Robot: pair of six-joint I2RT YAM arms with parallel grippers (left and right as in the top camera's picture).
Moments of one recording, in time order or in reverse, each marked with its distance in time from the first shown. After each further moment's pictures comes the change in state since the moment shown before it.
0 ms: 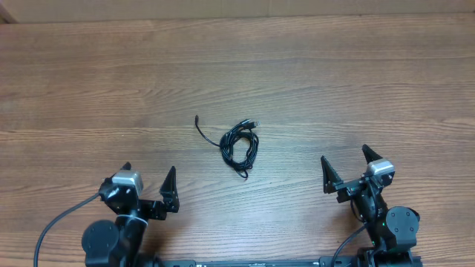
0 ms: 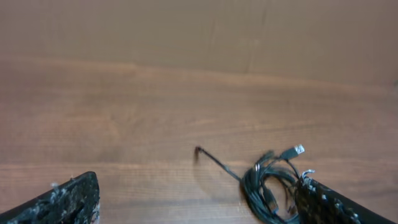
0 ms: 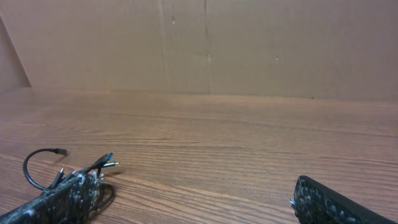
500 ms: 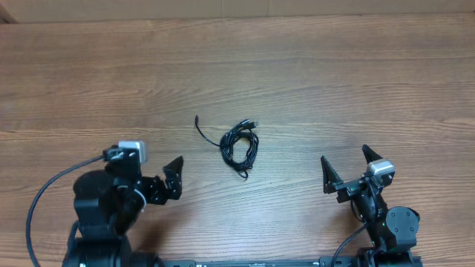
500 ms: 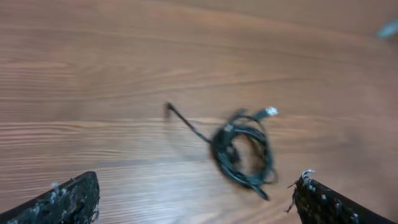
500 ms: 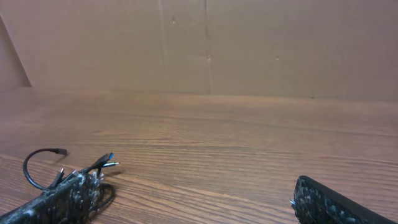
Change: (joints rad) left arm 0.000 0.439 0.272 -0.148 0.126 0.000; right arm 0.000 0.000 0.000 0.000 0.000 0.000
